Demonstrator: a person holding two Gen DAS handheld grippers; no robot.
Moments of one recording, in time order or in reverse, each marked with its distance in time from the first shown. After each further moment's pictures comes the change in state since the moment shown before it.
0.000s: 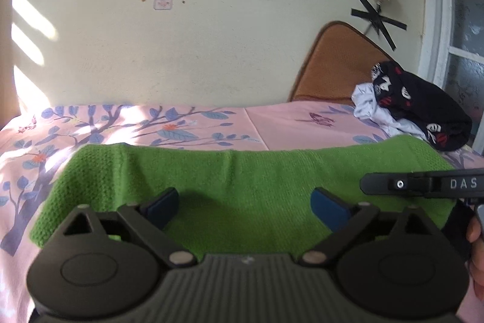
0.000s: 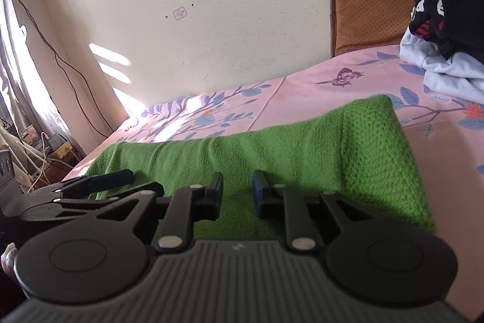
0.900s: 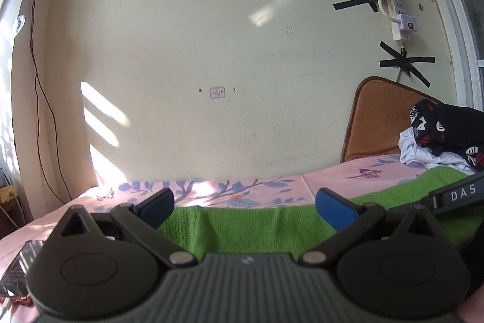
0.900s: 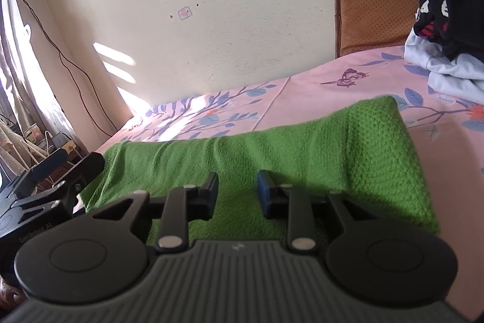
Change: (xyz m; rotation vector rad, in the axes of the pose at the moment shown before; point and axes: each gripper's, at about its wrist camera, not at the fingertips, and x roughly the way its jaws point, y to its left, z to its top) left arm -0.050 -0.035 -0.015 0.121 -0.289 0.300; right arm -0.001 0.003 -0.001 -0.010 0.000 0.017
